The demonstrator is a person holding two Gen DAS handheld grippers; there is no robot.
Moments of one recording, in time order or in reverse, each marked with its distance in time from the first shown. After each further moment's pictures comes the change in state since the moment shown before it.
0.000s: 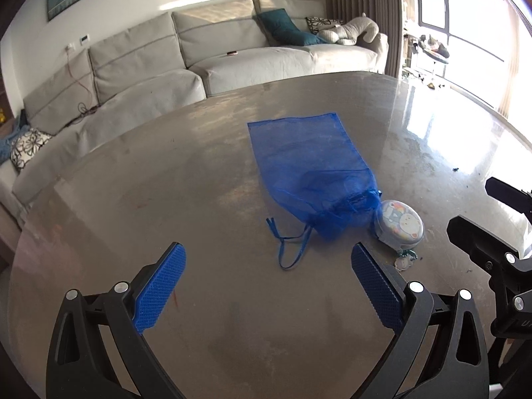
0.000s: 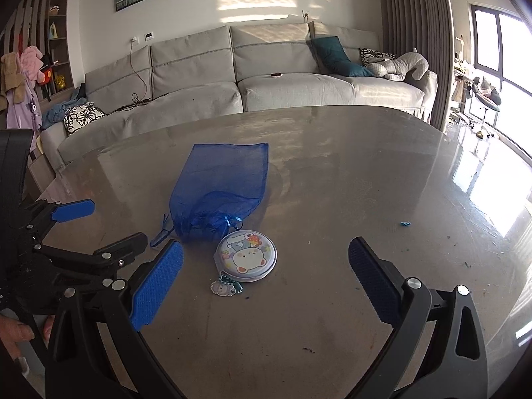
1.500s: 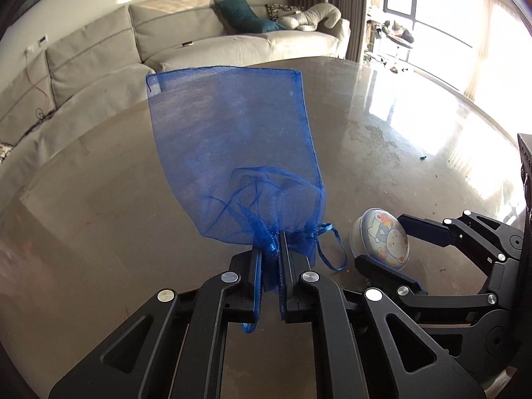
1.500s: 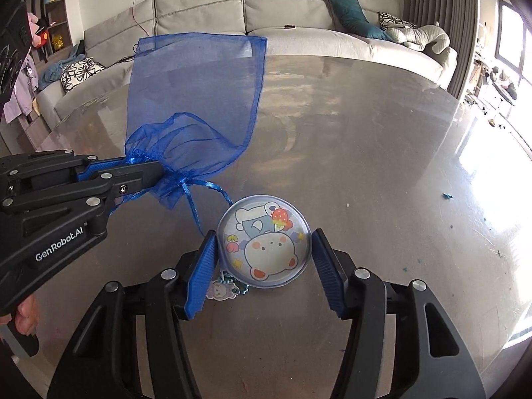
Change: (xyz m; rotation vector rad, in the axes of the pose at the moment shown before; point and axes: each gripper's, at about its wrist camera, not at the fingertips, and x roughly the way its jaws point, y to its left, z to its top) left arm 0.000 -0.024 0.010 0.091 0.047 -0.155; right arm 0.030 0.026 -0.015 -0.056 0.189 0.011
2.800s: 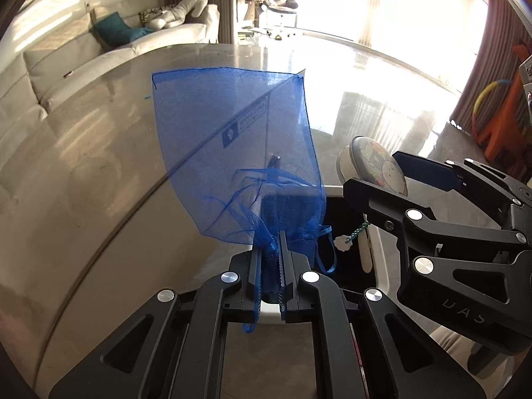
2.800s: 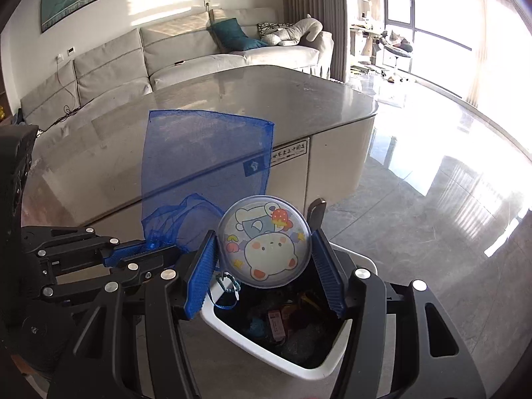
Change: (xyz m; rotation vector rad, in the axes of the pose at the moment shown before) left arm -0.091 -0.280 -0.127 0.310 0.062 -0.331; right arm -0.211 -0.125 -0.207 0.328 -0.113 -0.296
